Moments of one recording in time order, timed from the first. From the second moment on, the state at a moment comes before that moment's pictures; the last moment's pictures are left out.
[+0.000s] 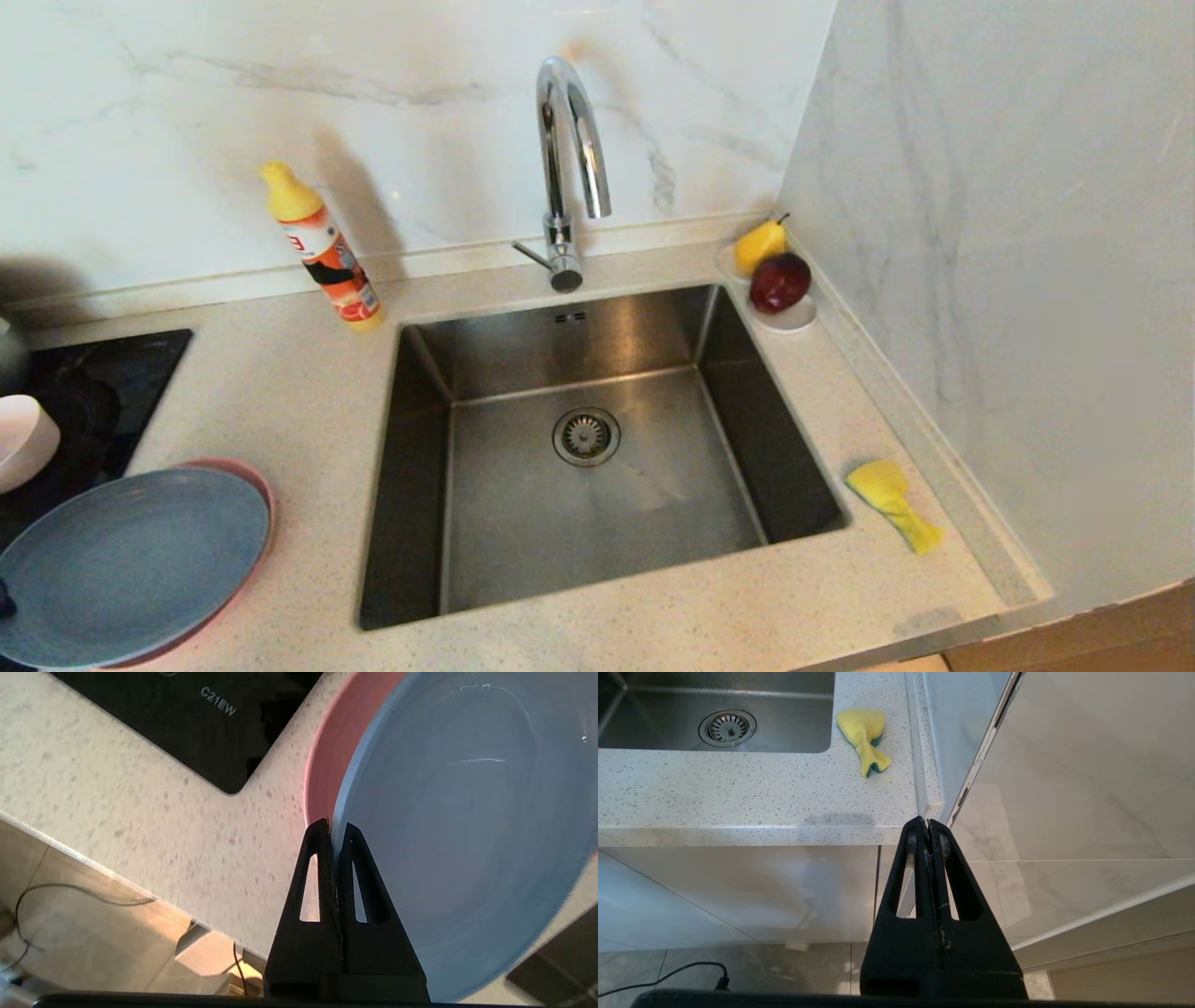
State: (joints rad) left arm 0.86 1.49 -0.78 0.25 -0.31 -0.08; right arm 0.00 0.00 0.00 0.00 0.04 -0.09
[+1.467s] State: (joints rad) left arm 0.97 1.70 -0.66 -0.01 -0.67 0.05; right arm 0.00 0.00 0.00 0.00 0.04 -0.08
